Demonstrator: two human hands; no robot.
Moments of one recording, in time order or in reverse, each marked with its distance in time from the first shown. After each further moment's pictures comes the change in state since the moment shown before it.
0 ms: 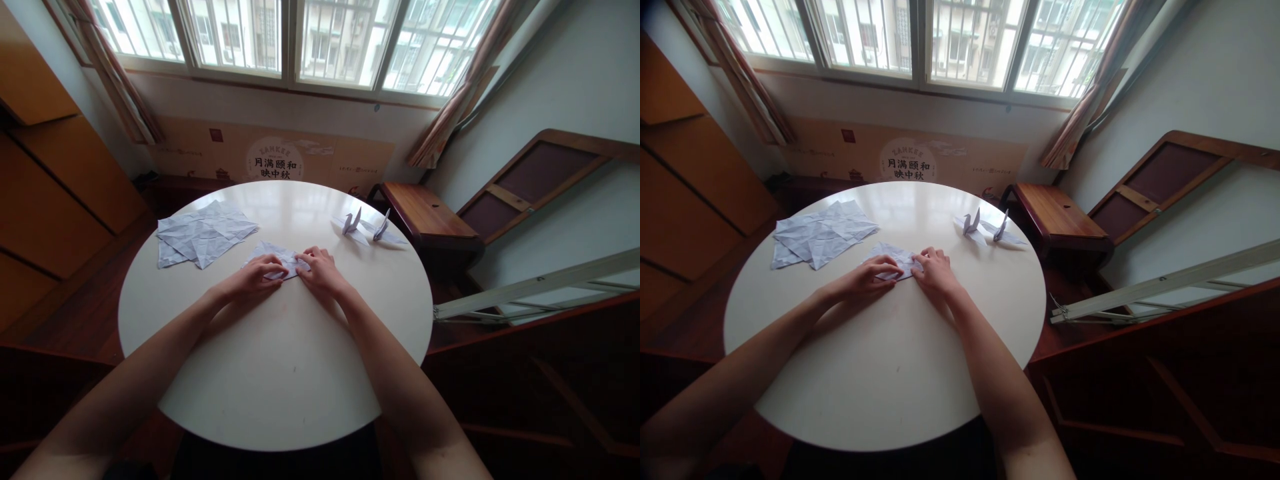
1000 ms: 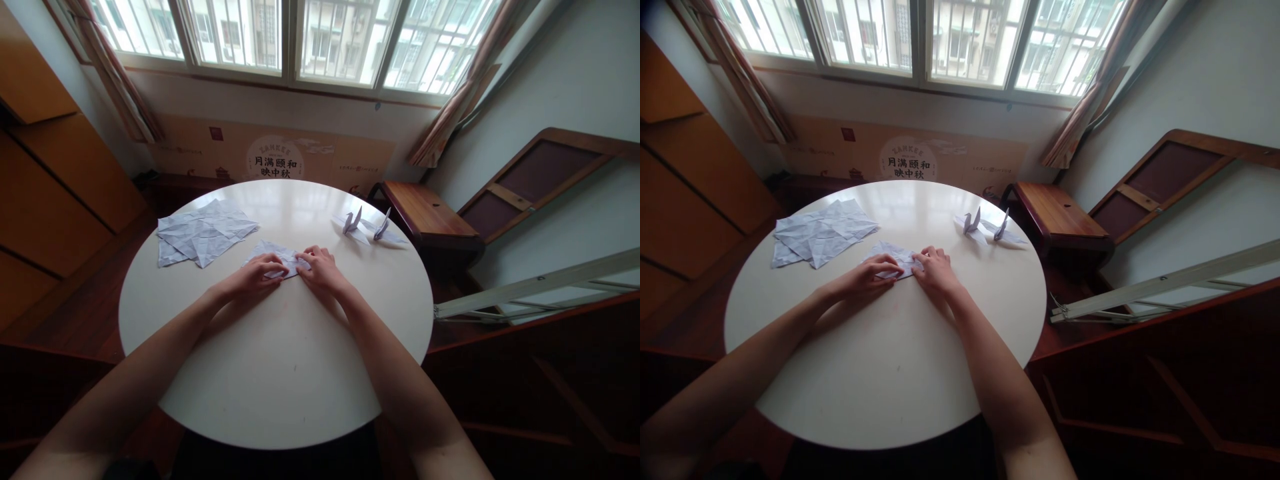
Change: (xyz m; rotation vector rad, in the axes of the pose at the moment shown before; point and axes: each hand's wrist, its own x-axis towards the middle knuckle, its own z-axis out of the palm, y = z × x) left_hand -0.001 -0.008 0.003 0.027 -0.006 0.017; right_hand 0.000 0.000 0.000 0.005 -0.001 0.004
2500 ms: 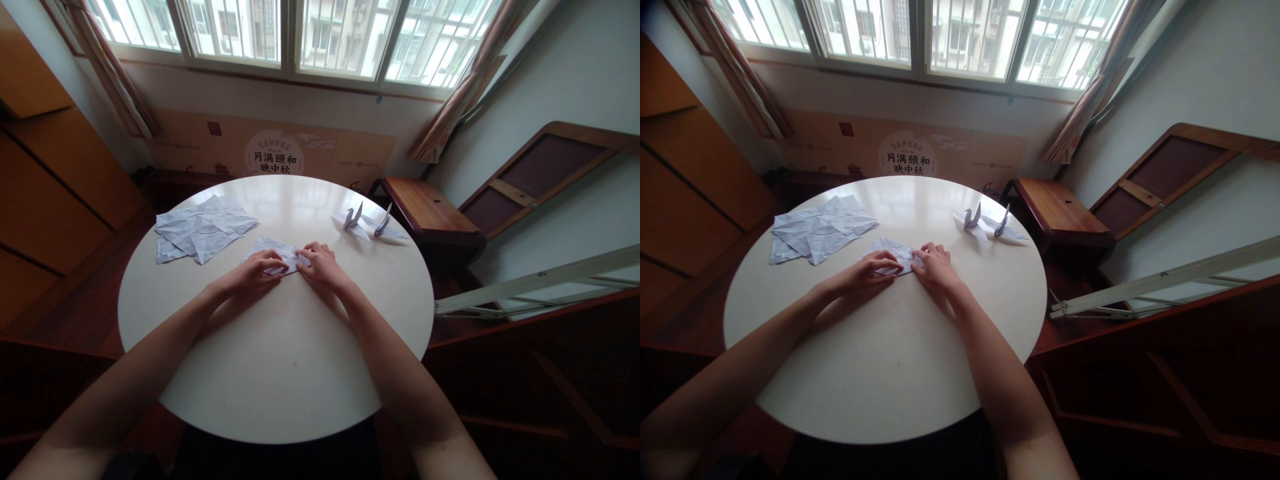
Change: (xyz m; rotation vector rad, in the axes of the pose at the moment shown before) left_hand 0.001 0.001 -0.001 -0.007 0.024 0.021; right_hand -0.001 -0.001 -0.002 -0.018 -0.011 -0.010
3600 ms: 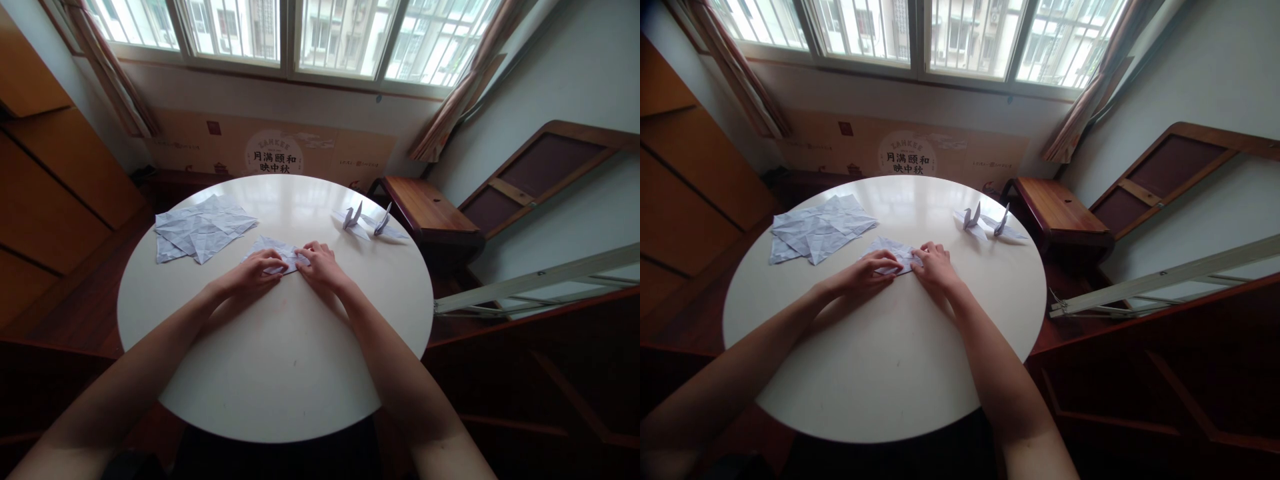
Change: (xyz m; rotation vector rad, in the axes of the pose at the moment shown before) left_hand 0.001 0.002 -0.001 -0.003 -0.009 -0.002; right_hand 0.000 0.000 0.001 0.007 0.011 0.004
